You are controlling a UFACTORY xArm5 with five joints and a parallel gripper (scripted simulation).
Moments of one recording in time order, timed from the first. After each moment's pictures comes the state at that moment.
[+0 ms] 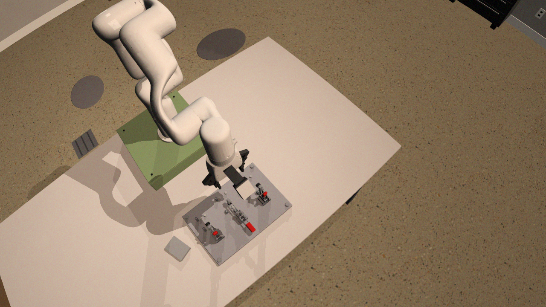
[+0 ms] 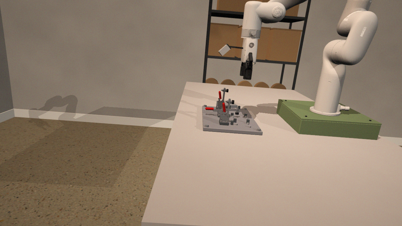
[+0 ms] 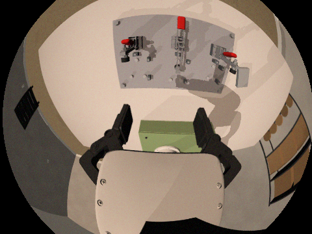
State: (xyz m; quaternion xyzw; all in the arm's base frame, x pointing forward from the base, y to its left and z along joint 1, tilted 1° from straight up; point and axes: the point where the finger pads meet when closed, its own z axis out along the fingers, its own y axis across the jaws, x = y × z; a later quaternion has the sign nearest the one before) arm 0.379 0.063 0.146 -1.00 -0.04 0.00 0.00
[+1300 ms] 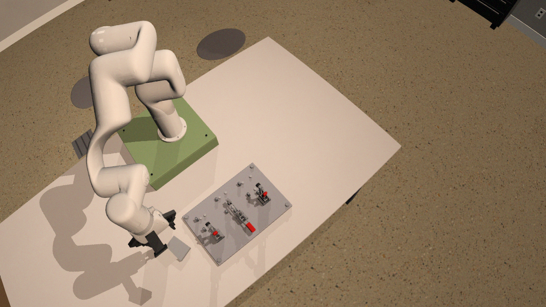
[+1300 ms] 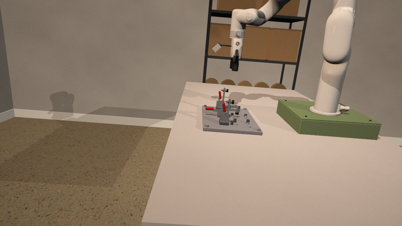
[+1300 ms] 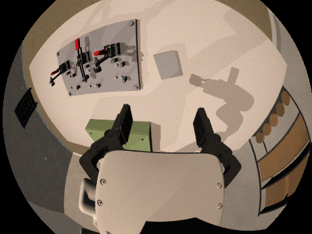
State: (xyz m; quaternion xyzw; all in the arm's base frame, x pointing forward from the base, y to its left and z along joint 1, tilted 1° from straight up) arm 0.412 -0.219 0.141 -1.00 -0.04 0.00 0.00
